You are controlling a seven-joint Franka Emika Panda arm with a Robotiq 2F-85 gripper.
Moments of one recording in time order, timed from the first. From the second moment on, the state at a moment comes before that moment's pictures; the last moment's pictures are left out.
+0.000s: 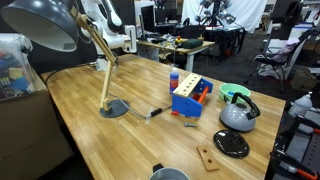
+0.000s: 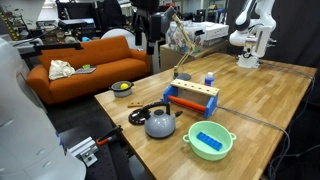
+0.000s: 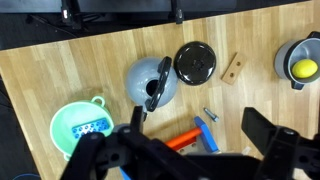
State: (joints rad) arm 0.07 -0.62 0.00 -2.57 0.15 1.87 0.03
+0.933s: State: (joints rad) arm 0.05 -0.59 -0.01 -2.56 0.16 1.89 0.06
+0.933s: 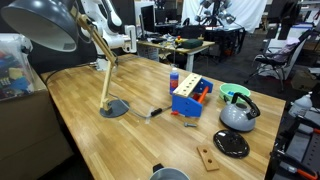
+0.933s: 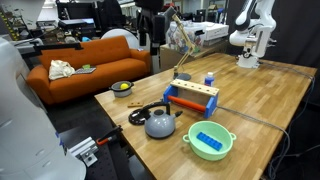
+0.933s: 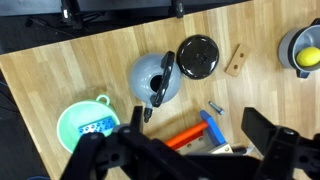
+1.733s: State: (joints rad) arm -0.04 -0.38 -0.04 -2.47 0.15 2.00 0.14
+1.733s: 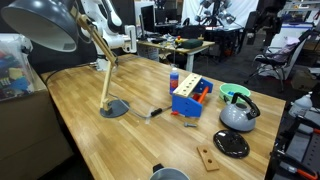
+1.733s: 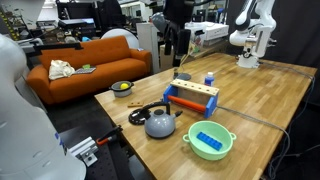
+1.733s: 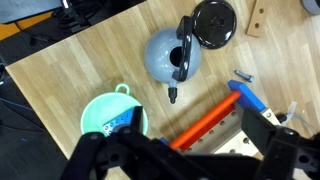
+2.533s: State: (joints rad) arm -0.10 -0.28 -0.05 -2.45 0.15 2.12 0.39
